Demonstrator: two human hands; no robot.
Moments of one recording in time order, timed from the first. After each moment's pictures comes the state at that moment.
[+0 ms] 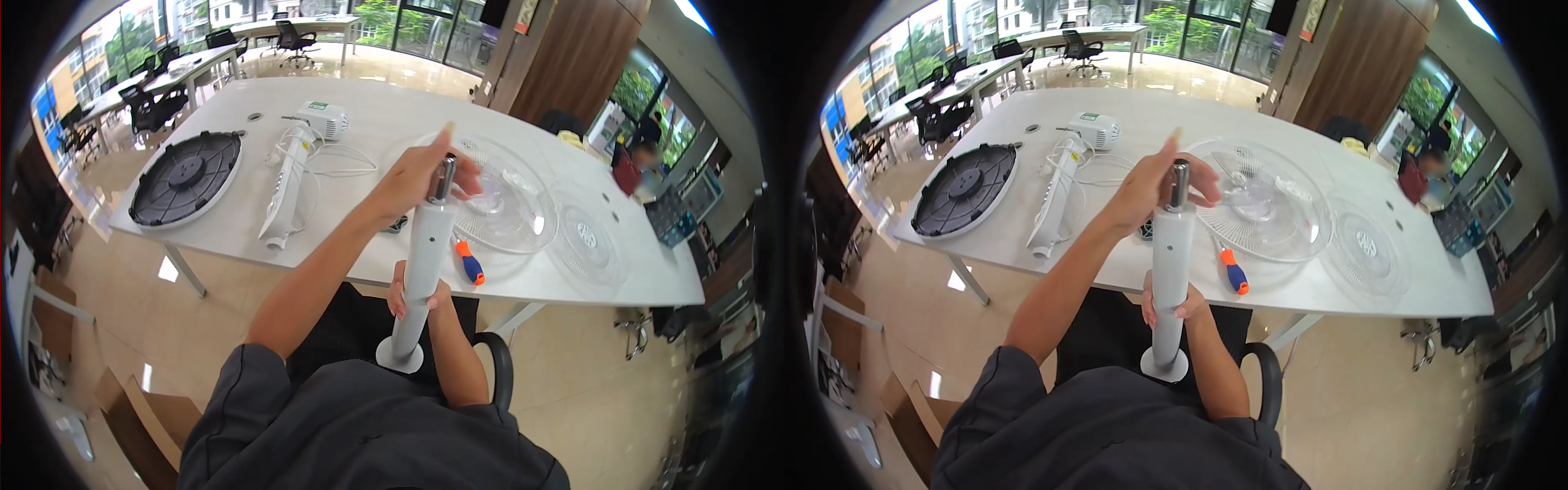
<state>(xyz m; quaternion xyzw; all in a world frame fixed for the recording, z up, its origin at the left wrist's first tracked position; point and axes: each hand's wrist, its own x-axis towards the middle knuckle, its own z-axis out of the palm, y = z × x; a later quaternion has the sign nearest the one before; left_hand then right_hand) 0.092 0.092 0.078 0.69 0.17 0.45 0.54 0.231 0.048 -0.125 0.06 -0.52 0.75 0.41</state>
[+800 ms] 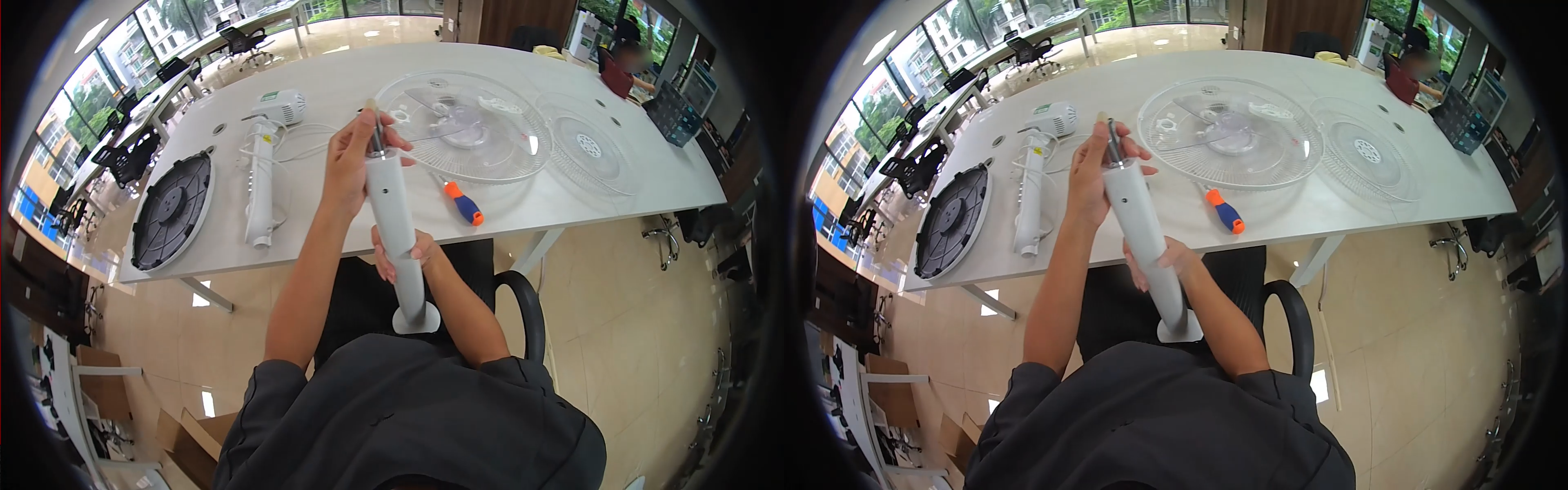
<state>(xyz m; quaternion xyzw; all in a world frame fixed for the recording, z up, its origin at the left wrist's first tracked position) 0.109 0.101 0.016 0.56 0.12 0.51 0.64 0.229 0.048 -0.153 0.05 -0.43 0.80 0.41</state>
